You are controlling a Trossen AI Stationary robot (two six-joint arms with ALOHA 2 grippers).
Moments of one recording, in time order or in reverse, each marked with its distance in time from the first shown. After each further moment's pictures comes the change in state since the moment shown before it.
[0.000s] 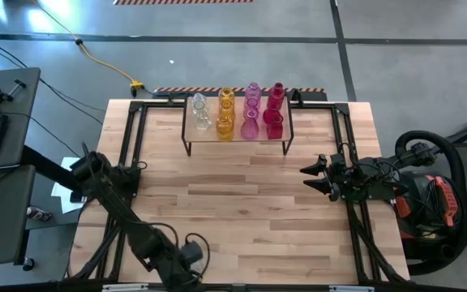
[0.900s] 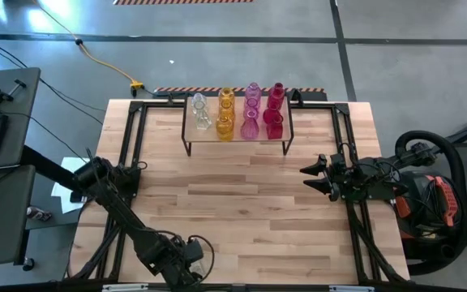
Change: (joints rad) left arm -0.005 0.070 -0.008 -0.113 -0.097 0.197; right arm 0.000 0.000 0.000 0.000 0.000 0.000
